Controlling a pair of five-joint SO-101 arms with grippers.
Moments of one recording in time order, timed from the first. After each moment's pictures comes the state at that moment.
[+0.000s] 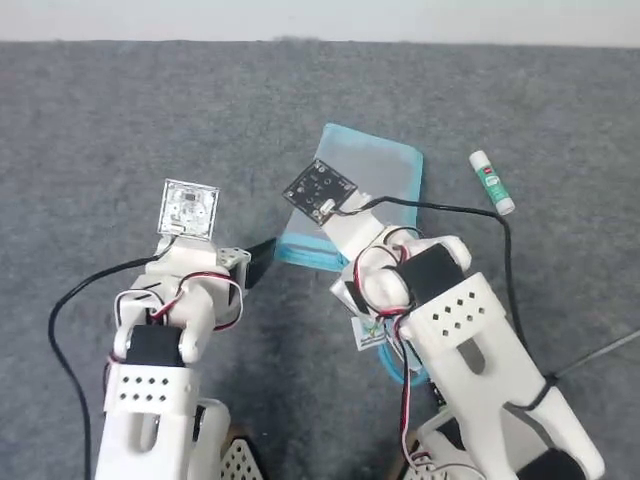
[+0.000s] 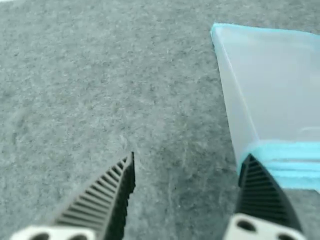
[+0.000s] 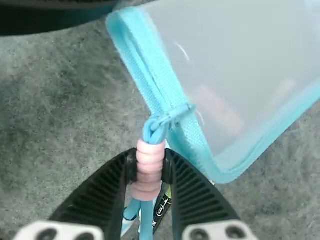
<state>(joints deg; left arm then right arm) -3.6 -64.2 71.7 47.3 -1.5 -34.6 -33.1 29.5 78.1 16.7</state>
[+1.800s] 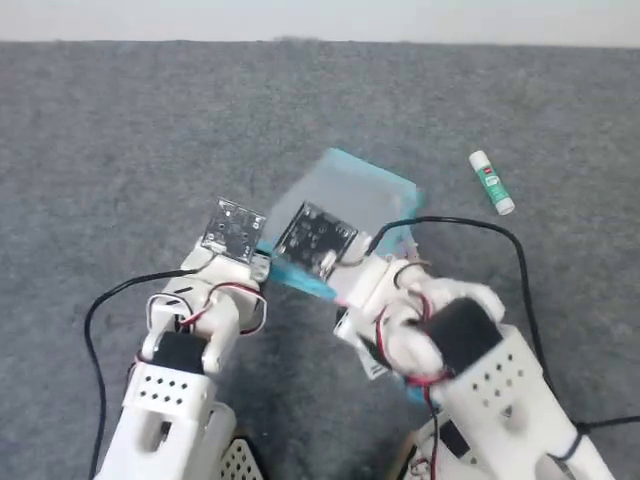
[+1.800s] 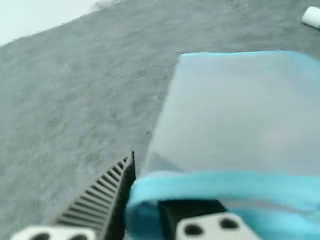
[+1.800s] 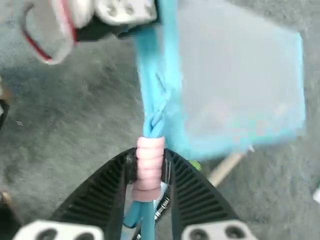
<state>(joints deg) 4.4 -64.3 81.2 31.9 -6.7 -39.8 -47.2 30.2 86.2 21.2</state>
